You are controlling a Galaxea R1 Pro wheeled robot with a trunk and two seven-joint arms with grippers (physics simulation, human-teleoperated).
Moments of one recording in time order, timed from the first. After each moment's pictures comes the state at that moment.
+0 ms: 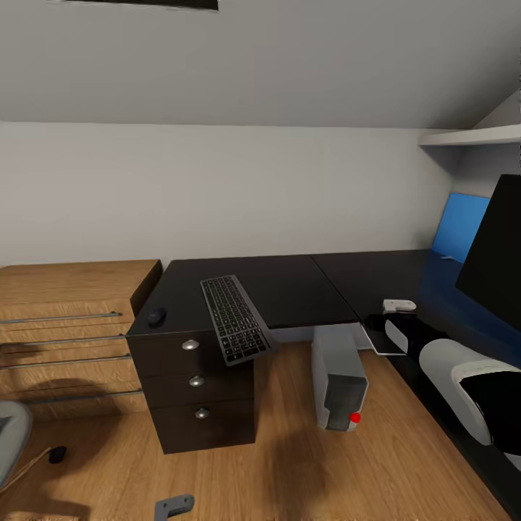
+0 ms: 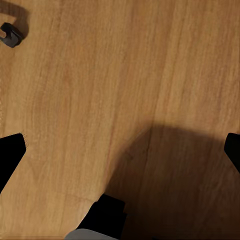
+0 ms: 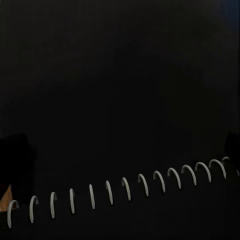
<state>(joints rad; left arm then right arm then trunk) -0.33 0.18 -1.05 -0.83 1.28 0.17 0.89 -1.20 -0.20 0.29 -0.11 -0.32 0.25 -0.10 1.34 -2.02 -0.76</state>
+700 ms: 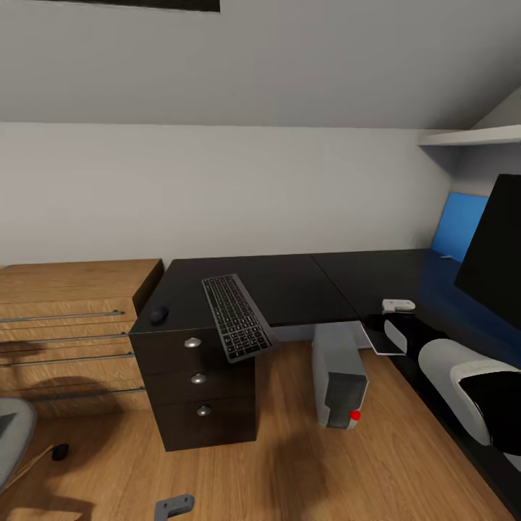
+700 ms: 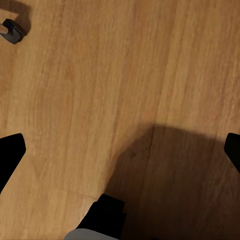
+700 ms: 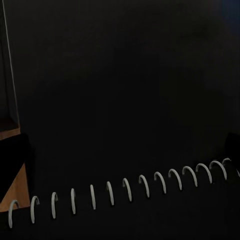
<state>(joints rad) -0.33 0.18 -1.05 -0.83 1.28 0.17 0.89 -1.20 -0.20 0.29 -0.11 -0.31 0.25 -0.10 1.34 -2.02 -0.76</state>
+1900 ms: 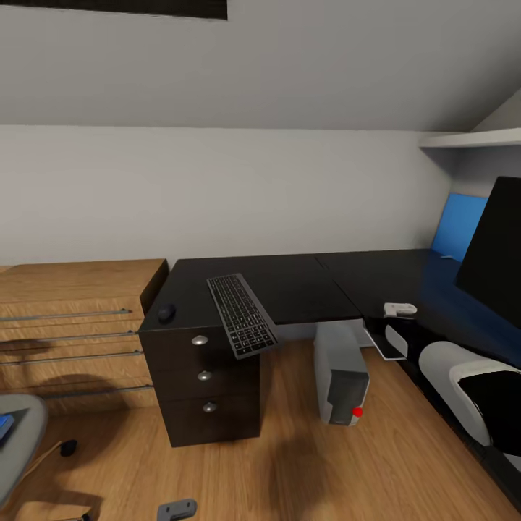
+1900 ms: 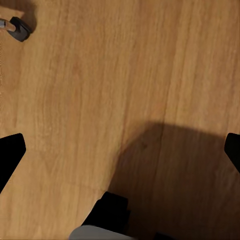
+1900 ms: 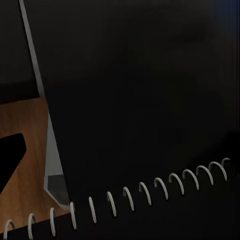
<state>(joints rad) -0.33 0.18 -1.09 -0.83 1.28 0.17 0.89 -1.20 -0.20 0.31 -0.06 -0.33 0.19 -0.09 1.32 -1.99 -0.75</state>
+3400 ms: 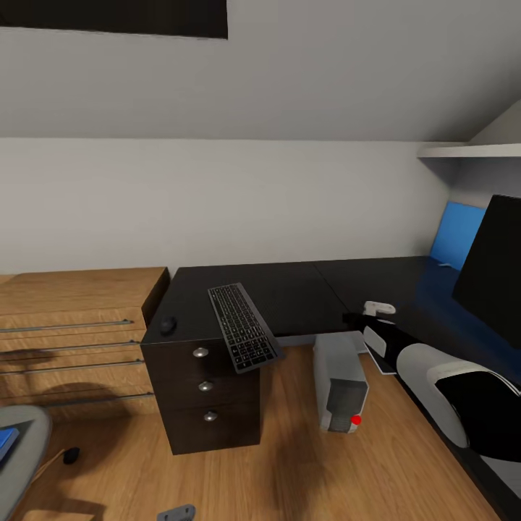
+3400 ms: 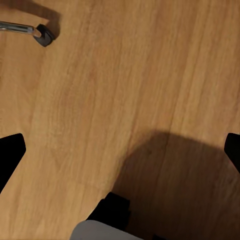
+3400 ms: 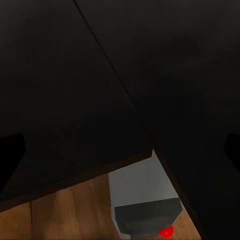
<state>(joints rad) -0.33 0.11 -1.09 -0.68 1.27 0.05 0.87 -1.19 -0.10 0.29 -0.04 -0.45 0.04 -0.10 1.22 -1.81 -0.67</state>
